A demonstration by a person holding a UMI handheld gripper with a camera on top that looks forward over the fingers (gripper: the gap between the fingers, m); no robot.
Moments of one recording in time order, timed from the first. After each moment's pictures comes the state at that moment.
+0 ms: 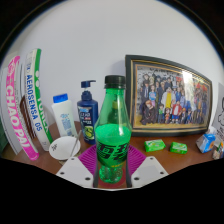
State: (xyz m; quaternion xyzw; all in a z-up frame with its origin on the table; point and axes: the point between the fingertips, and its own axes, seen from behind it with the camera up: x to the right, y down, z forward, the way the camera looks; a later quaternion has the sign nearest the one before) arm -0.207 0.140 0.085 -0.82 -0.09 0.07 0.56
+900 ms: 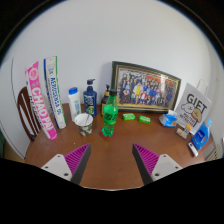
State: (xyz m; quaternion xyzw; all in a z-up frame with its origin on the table) arm -0.197 -0.106 0.178 -0.89 -0.01 -0.05 0.46
